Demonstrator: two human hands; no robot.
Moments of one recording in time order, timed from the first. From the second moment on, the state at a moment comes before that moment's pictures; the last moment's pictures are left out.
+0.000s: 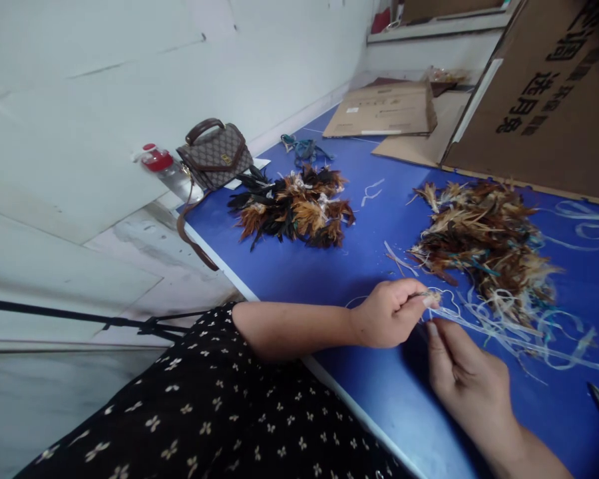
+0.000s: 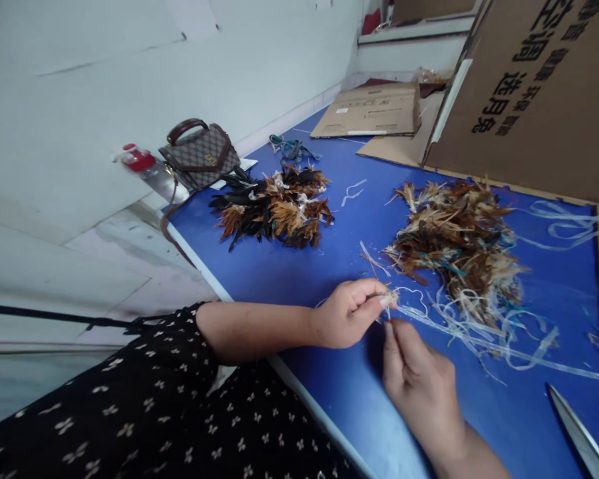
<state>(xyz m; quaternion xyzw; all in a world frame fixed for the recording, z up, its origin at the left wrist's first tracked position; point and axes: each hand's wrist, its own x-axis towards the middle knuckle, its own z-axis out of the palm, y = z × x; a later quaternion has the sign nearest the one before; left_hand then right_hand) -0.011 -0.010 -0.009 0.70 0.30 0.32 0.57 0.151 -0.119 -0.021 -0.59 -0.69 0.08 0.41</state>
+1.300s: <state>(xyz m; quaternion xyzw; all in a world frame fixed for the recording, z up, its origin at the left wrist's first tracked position) -0.001 0.014 -0.020 0.73 0.29 0.33 0.52 0.147 -0.107 -0.031 -0.56 -0.72 0.03 0.41</state>
